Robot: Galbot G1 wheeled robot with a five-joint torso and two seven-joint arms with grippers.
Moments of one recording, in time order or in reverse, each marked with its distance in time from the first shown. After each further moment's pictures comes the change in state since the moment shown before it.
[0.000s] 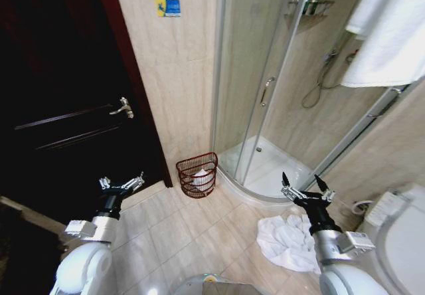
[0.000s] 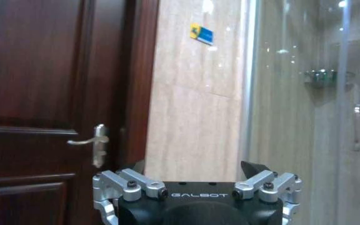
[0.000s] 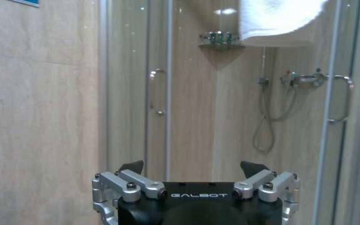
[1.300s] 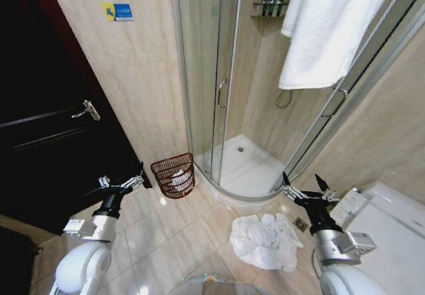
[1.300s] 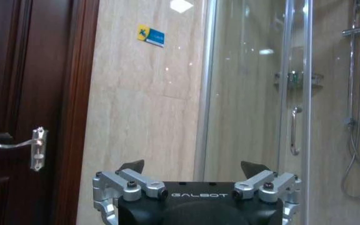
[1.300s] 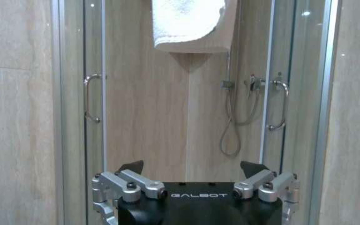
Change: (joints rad) left arm -0.005 -0.004 -0.008 -0.003 -0.004 0.011 0.000; right arm 0.001 -0.002 0.001 0.000 0.003 0.004 0.001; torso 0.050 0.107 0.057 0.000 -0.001
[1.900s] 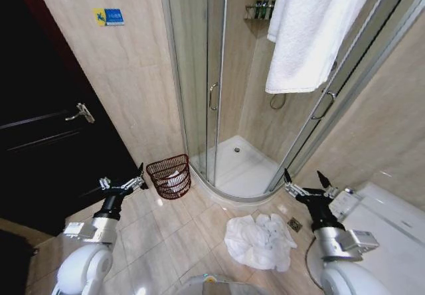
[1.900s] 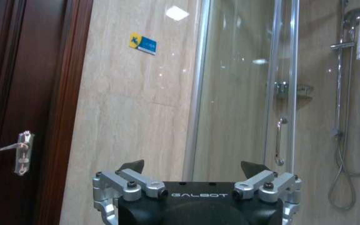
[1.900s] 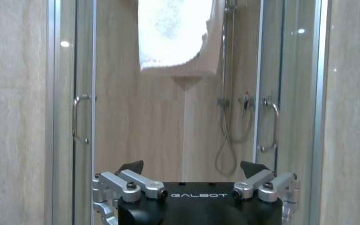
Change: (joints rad) left arm 0.020 -0.007 -0.001 -0.005 -0.030 -0.042 0.027; right arm 0.087 -0.033 0.008 0.000 0.026 -0.008 0.018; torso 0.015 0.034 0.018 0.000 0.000
